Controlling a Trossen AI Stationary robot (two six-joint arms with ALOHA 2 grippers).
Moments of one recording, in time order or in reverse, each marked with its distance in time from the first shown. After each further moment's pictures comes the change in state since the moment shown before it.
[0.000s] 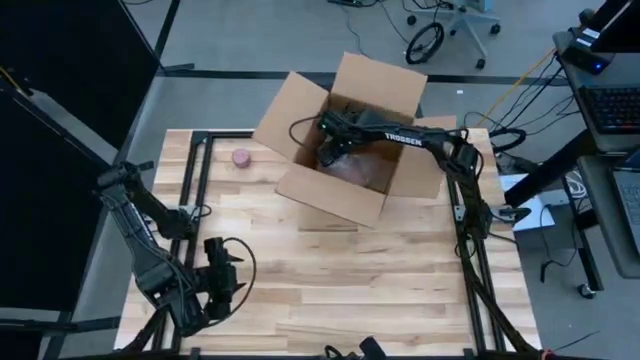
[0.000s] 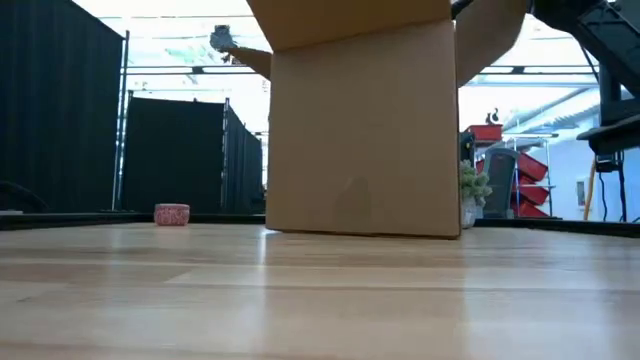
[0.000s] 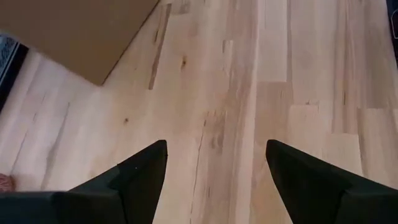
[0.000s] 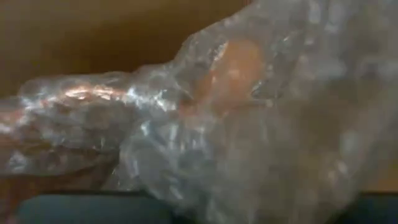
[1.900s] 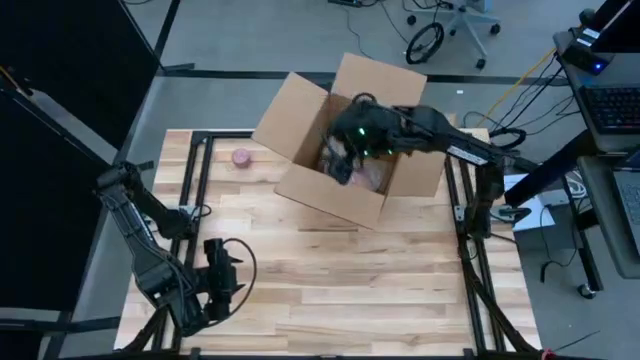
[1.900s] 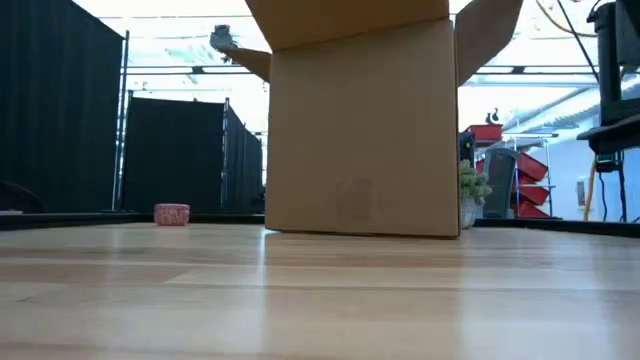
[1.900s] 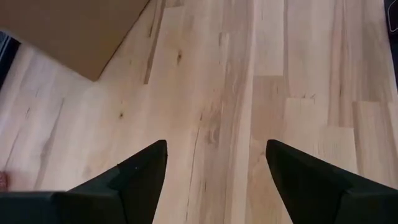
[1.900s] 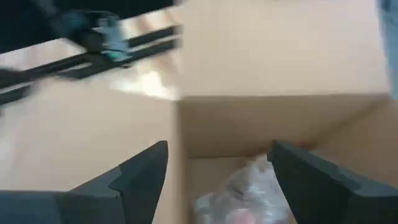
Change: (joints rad) left arm 0.000 0.000 0.000 0.000 0.027 -0.003; right arm 0.382 -0.265 0.553 -0.328 0.077 -0.221
